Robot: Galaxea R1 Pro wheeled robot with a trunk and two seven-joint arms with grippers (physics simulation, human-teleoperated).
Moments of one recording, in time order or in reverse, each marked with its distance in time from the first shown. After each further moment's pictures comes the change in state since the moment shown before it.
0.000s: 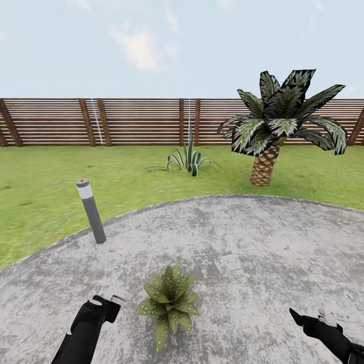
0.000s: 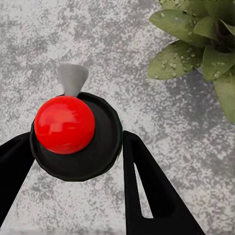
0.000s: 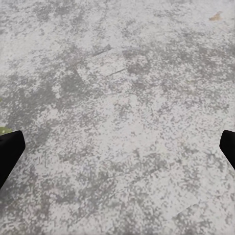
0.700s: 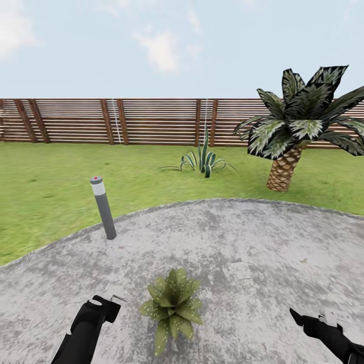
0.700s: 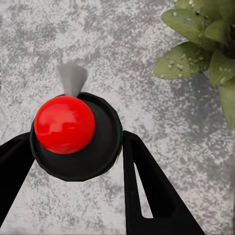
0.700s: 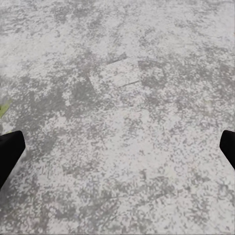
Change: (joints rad) left arm 0.000 0.000 0.000 0.000 0.001 0.000 0.002; right arm 0.000 -0.001 0.000 0.000 0.001 0.000 0.000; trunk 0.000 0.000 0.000
